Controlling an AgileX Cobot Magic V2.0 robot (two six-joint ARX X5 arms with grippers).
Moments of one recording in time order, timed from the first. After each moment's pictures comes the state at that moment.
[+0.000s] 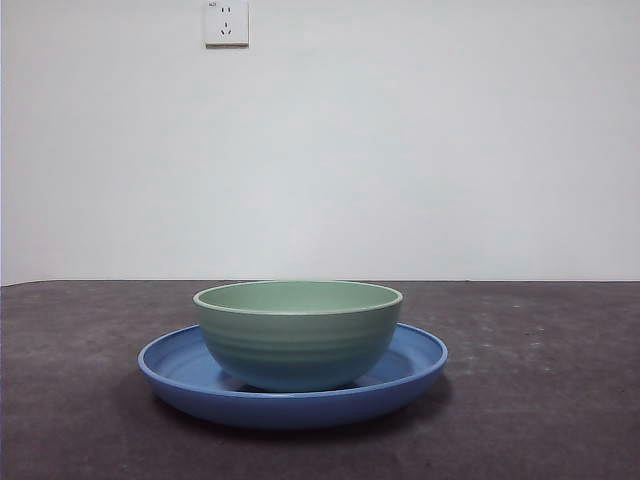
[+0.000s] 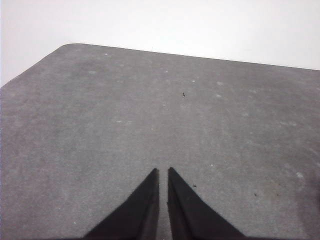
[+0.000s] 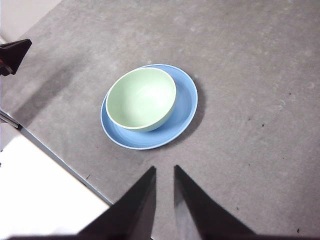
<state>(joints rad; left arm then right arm) 0.02 0.01 0.03 -0.18 0.04 -0.09 0.29 0.55 1.05 -1.15 -0.42 0.03</state>
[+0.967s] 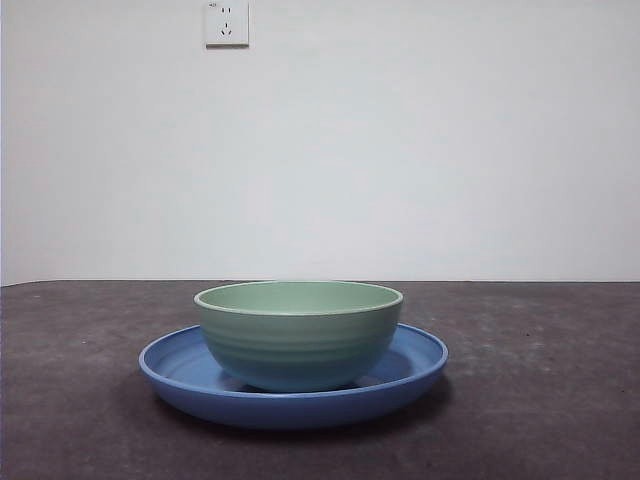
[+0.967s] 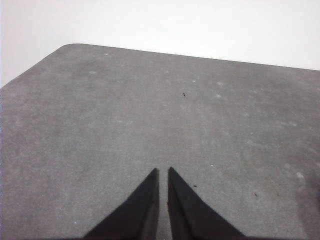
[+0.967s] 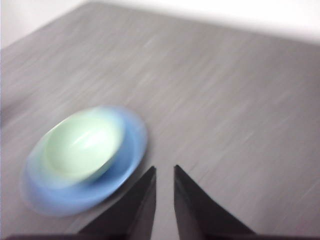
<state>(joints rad) 0.02 0.01 0.03 -0.18 0.04 -0.09 0.14 0.38 0.76 -0.75 -0.35 -0.05</state>
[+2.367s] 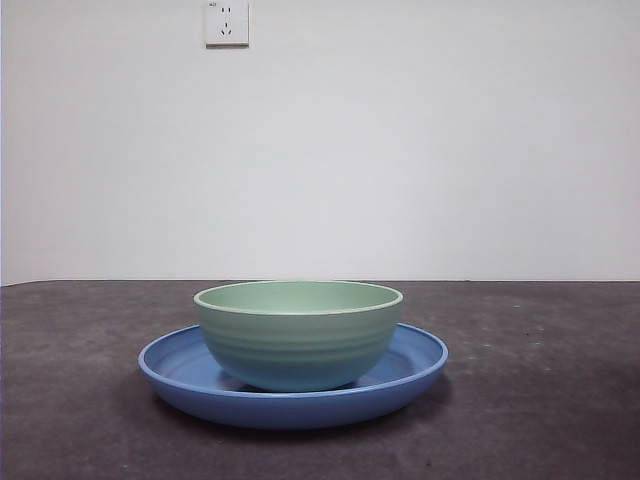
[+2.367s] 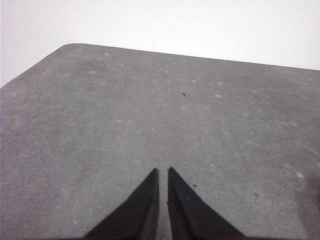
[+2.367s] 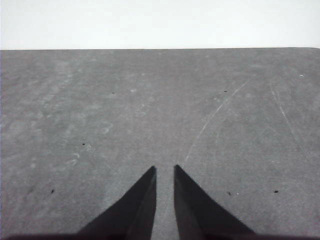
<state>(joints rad) 0.02 0.01 0.03 -0.18 0.04 -0.09 -0.03 0.01 0.02 -0.17 -0.01 0.06</state>
